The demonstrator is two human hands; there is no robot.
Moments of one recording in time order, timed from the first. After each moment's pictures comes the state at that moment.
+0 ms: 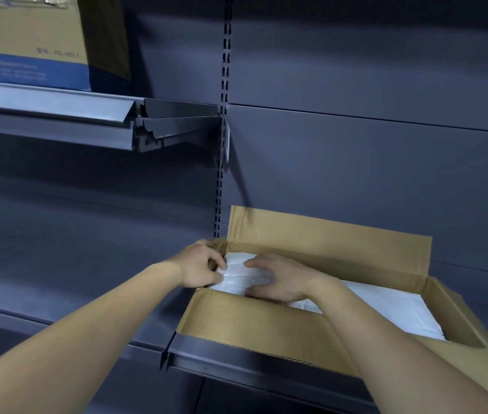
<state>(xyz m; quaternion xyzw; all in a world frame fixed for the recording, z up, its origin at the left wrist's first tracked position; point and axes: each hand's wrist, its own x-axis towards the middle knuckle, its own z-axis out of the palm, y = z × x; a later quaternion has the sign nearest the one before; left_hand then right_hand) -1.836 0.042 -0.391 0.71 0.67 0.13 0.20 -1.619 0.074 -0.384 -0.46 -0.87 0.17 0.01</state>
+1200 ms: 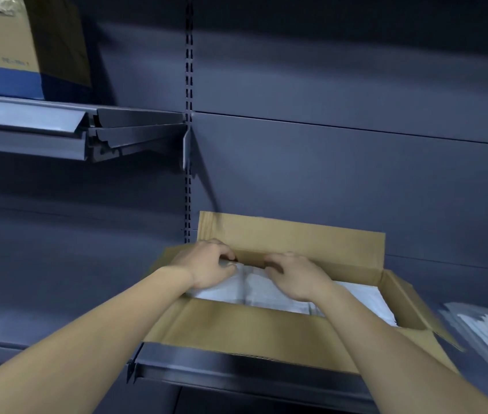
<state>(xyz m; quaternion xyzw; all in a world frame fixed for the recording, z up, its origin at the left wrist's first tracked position) -1.770 0.057 -0.379 0.76 0.62 0.15 0.09 -1.549 0.078 -0.387 -0.57 -0.81 0.09 0.09</state>
